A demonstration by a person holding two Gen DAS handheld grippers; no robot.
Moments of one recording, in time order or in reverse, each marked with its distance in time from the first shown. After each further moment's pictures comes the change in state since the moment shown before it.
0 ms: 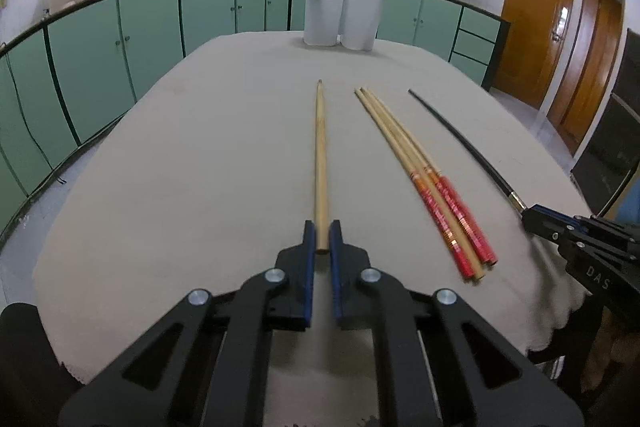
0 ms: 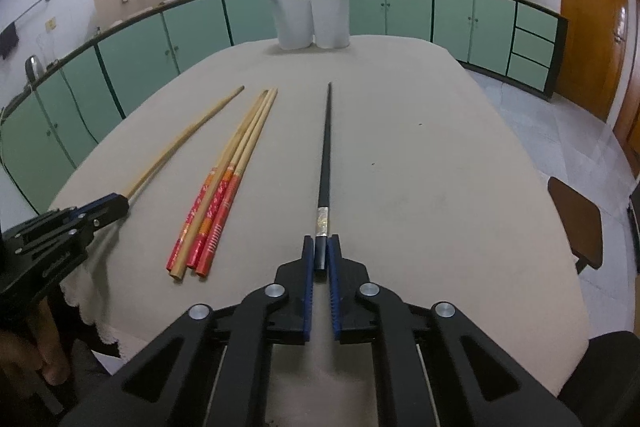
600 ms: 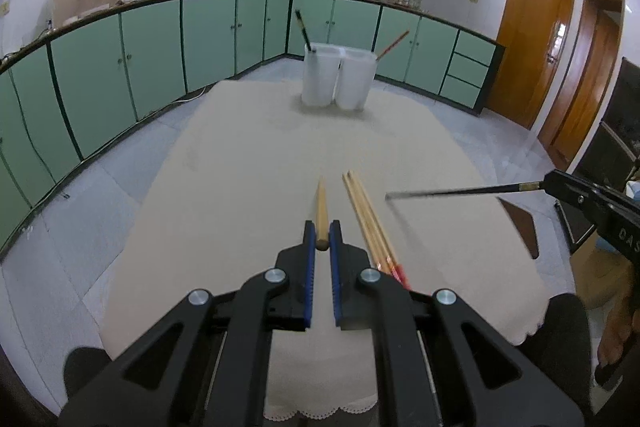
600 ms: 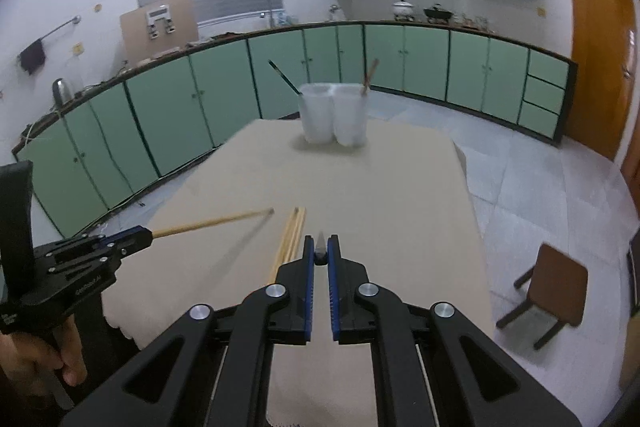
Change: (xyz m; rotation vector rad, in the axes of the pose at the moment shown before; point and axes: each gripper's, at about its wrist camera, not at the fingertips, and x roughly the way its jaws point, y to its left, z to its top) left arm -0.072 0.002 0.089 -0.024 -0.032 -0.036; right arm -0.102 0.008 0.111 -0.068 -0.125 0.065
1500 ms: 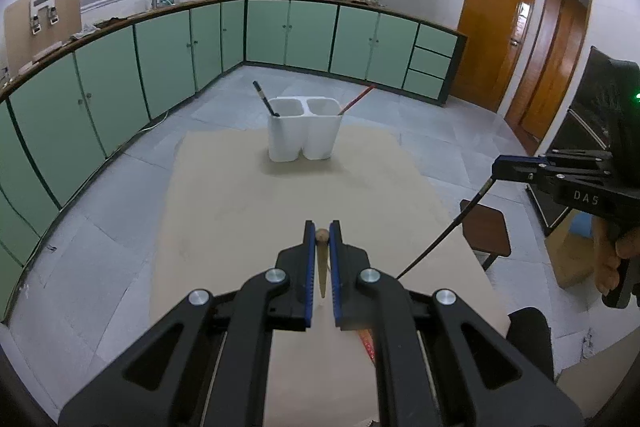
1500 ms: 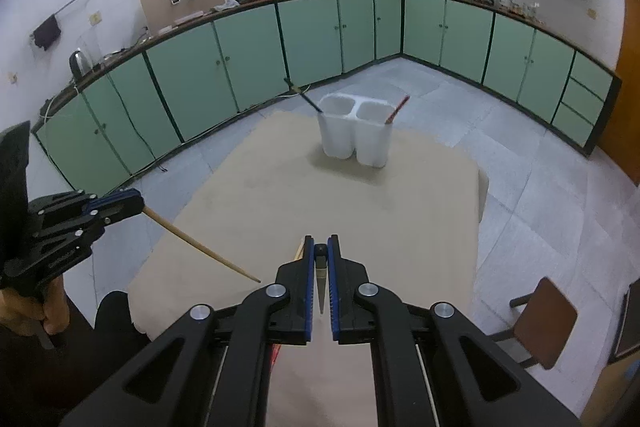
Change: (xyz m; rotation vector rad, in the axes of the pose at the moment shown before) left arm -0.016 -0.005 0.128 0.118 0.044 -0.121; right arm 0.019 -0.020 0.131 -0.100 0.189 0.092
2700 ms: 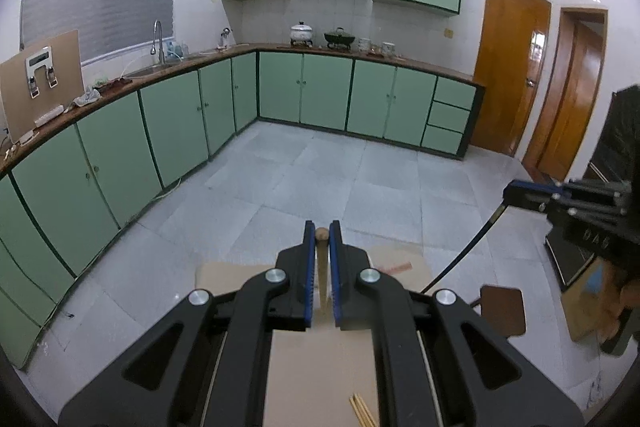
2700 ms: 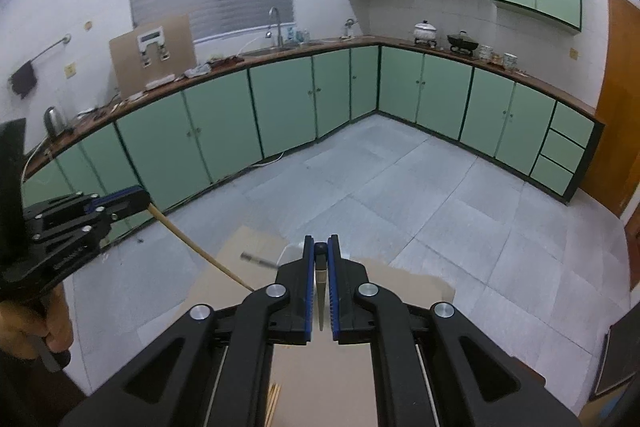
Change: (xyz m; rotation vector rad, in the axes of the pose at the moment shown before) left arm 0.034 0.026 0.247 0.007 -0.157 0.071; right arm 0.001 -0.045 0.226 0.032 -0.161 -0.087
